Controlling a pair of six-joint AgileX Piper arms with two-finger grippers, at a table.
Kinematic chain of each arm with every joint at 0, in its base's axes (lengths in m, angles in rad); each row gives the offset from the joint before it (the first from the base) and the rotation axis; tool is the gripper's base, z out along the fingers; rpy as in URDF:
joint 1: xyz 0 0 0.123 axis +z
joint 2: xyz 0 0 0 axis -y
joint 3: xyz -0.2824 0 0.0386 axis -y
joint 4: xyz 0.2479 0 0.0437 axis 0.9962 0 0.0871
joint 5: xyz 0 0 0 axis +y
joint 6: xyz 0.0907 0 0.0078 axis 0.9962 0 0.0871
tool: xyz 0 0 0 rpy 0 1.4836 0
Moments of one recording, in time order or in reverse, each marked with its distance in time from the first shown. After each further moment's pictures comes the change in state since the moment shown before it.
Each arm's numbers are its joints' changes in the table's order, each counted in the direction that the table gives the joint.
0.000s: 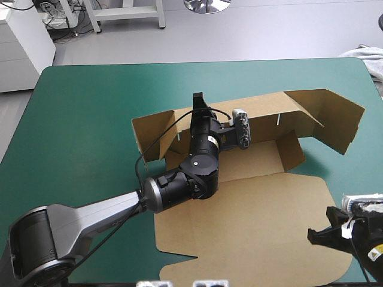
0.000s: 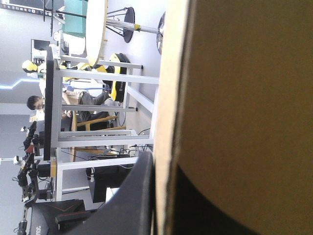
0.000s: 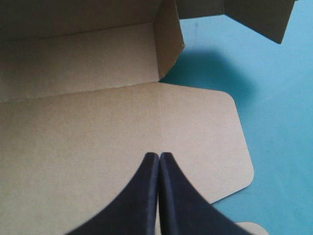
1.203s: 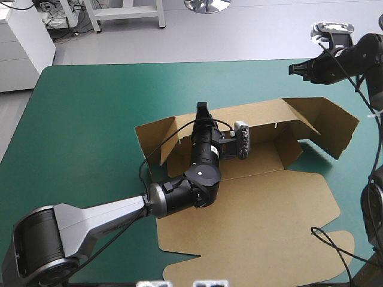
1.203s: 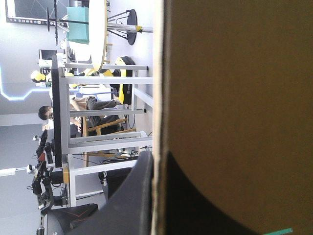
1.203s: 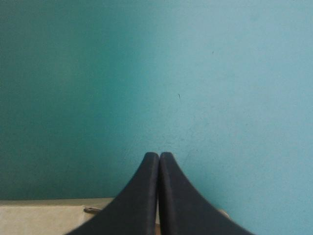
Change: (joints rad) left arm -0.008 -0.019 -0.088 0.082 -0.012 -0.047; right arm 0.001 -1.410 1.308 0.058 0.159 -0.043
